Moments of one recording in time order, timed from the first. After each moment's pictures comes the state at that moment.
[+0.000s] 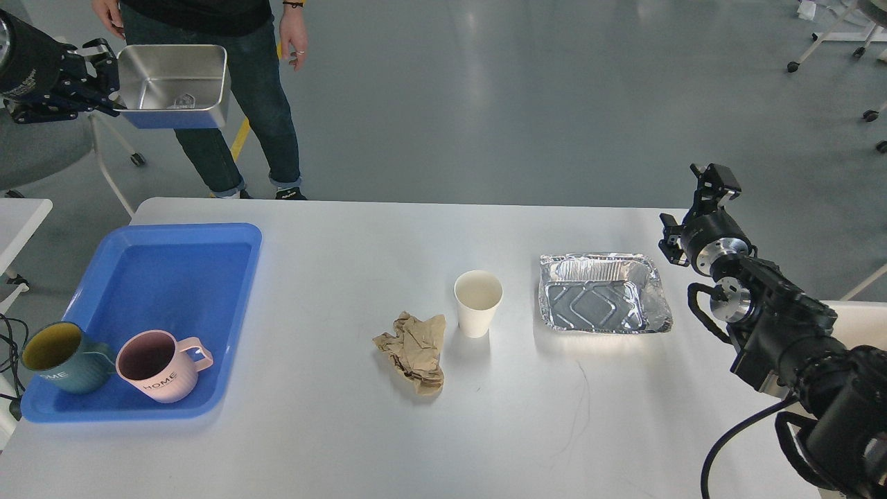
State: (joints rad) left arm -1.61 0.56 0.11 -0.28 0.50 -0.96 0.40; right arm 0.89 -0.14 0.54 0.16 0.04 0.19 0.31
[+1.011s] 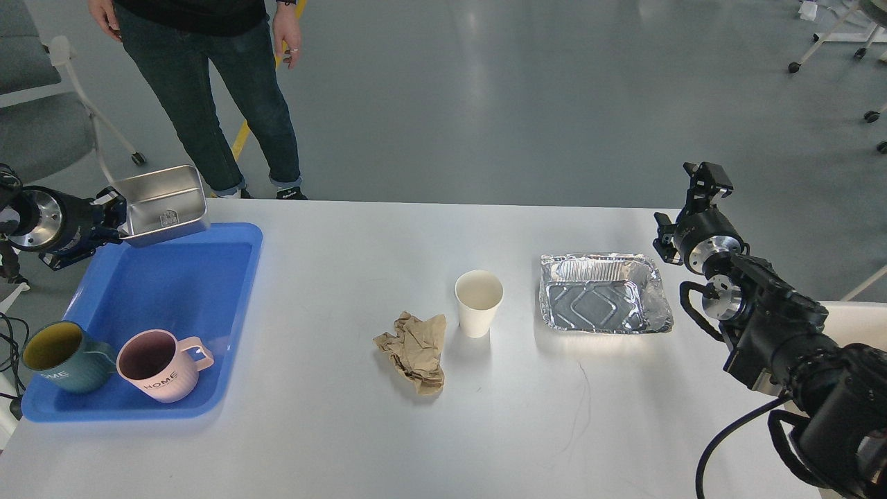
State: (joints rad) left arm -1.16 0.50 0.01 -0.28 0.47 -0.60 0.33; right arm 0.90 -0.12 0.53 0.16 0.02 0.17 0.31
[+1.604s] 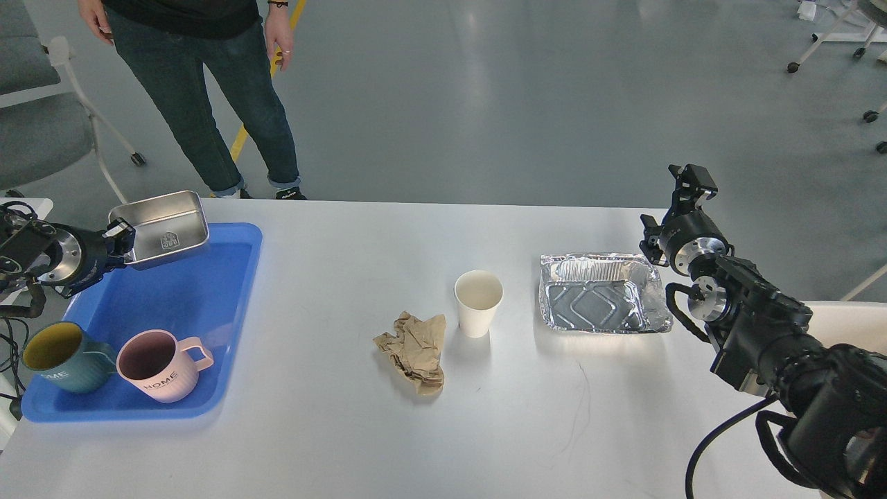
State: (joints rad) left arm -1.05 0.46 0.02 -0.28 0.48 -0.44 0.26; right arm 0.90 -0.08 0.53 0.17 0.02 0.15 0.31
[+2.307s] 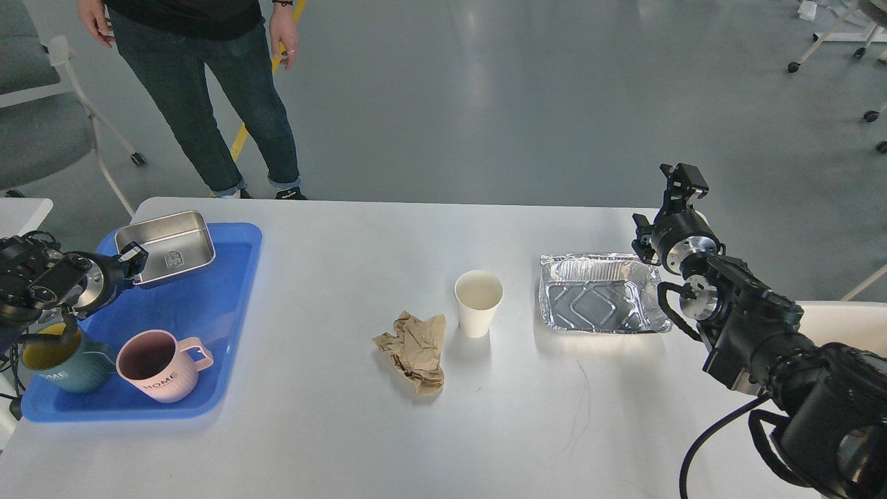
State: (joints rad) left arm -0.97 0.39 0.02 -0.28 0.49 -0.30 0.26; right arm 0.90 -0.06 0.53 0.17 0.02 0.15 0.31
